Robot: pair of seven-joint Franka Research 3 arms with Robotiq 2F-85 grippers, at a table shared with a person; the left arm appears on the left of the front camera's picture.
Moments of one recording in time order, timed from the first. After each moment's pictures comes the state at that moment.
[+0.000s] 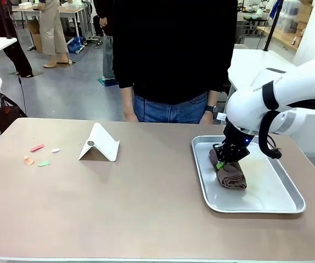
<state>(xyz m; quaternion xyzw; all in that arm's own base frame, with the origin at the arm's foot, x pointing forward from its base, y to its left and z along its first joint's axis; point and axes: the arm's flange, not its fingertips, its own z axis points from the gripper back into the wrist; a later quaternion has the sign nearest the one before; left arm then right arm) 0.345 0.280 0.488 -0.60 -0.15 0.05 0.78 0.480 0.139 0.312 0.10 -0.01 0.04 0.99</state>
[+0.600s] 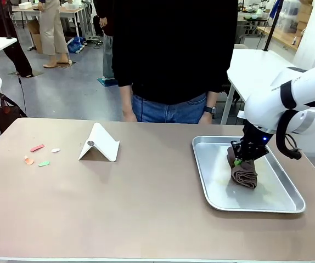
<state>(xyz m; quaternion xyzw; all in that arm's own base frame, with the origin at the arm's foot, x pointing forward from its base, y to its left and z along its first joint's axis) 0.345 0.280 0.488 -0.60 -0.16 0.05 0.78 0.486 0.071 0.317 0.08 -0.03 -0.04 1.00</state>
